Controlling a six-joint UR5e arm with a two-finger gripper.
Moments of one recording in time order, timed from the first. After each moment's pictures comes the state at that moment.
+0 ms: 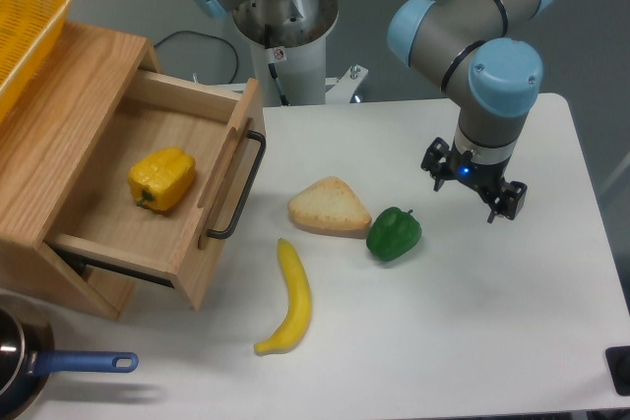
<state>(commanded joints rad) 2.72 -1.93 -1.55 -1.16 1.59 1.34</state>
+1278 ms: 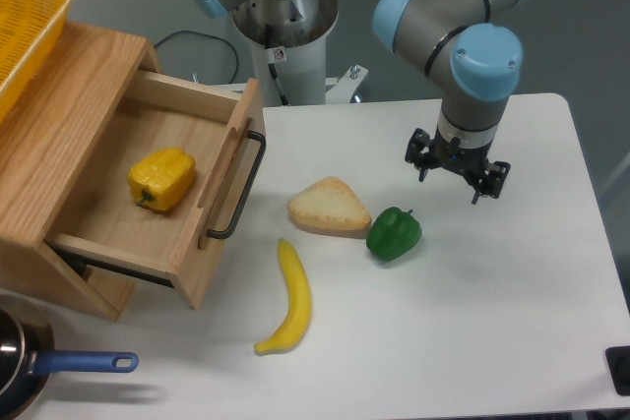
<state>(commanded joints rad) 2.67 -1.84 -1.64 -1.15 1.58 0.99</state>
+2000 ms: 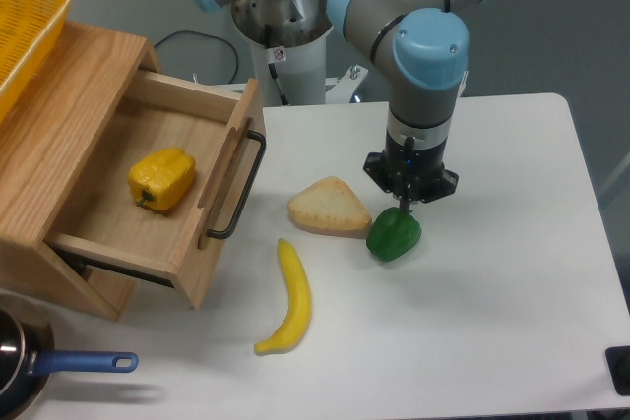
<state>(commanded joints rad) 2.59 -1.81 -1.61 -1.16 1.47 0.87</state>
